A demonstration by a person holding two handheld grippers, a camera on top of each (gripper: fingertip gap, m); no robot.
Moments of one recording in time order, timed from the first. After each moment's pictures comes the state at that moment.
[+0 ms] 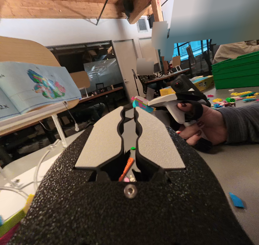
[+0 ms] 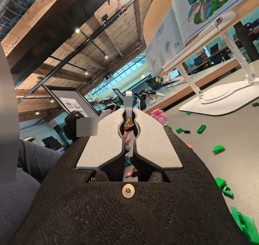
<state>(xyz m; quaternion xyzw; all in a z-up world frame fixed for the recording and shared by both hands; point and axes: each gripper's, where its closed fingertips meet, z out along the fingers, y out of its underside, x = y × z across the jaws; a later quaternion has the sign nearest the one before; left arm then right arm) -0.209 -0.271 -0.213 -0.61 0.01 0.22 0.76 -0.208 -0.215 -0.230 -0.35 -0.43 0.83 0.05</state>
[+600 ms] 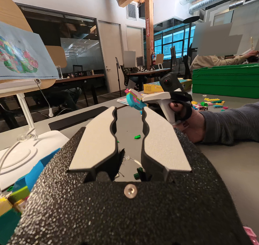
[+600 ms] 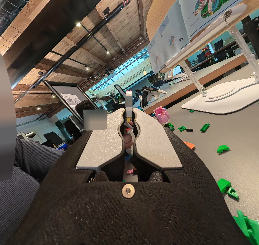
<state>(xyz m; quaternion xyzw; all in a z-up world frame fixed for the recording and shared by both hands) -0.209 -0.261 -0.227 -0.64 -0.02 0.11 0.76 -0.205 -0.221 -0.231 -0.34 -0.44 0.83 0.04</state>
